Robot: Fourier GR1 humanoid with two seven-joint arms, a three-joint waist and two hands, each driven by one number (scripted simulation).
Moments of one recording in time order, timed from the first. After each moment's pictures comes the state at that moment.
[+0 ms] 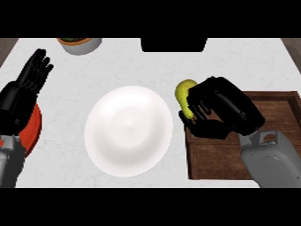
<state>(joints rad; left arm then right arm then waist) -0.25 0.29 0.08 -1.62 0.06 -0.06 0.12 -0.45 -0.25 0.29 -1.68 0.51 0.24 0.03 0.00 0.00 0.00</state>
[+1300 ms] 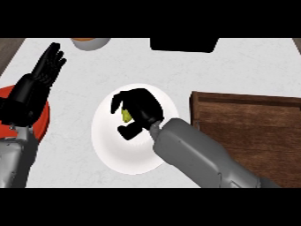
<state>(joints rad) -0.32 0.24 0.06 -1.58 0.02 -0.08 0.11 -0.87 0.00 0.79 -0.93 0.28 -0.27 0.23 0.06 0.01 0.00</state>
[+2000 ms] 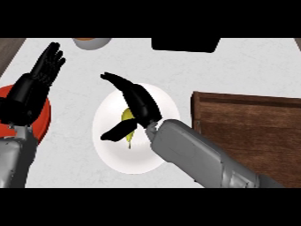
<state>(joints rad) -0.33 0.25 0.08 -1.57 0.03 -0.10 0.10 -0.89 0.00 0.81 -0.92 -0.17 -0.48 -0.01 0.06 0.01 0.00</state>
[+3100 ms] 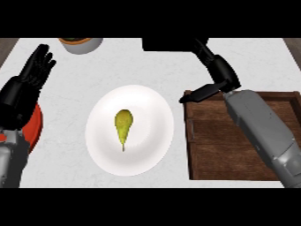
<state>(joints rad) -0.30 0.25 0.12 -1.61 0.02 -0.10 0.13 -0.83 -0.28 0.35 -0.68 -0.31 0.03 -0.42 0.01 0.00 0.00</state>
